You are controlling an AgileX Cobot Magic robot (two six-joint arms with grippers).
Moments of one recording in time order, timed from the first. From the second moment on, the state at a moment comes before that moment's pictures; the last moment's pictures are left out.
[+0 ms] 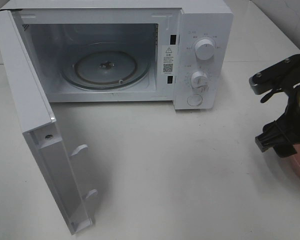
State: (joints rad) left arm 0.07 0.00 -0.50 -0.10 1.03 0.15; right arm 0.48 1.47 -0.74 -0.64 0.84 0.63
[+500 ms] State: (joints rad) left arm 0.07 0.00 -0.50 -0.10 1.03 0.15; right arm 0.48 1.05 -0.74 -0.23 0.99 0.20
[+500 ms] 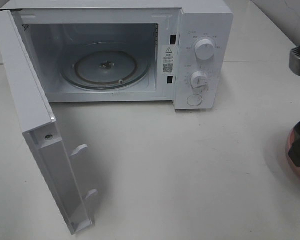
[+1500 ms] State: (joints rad) left arm 0.07 0.00 -0.50 -0.10 1.03 0.15; right arm 0.22 0.10 -0.54 -0.08 1.10 0.03
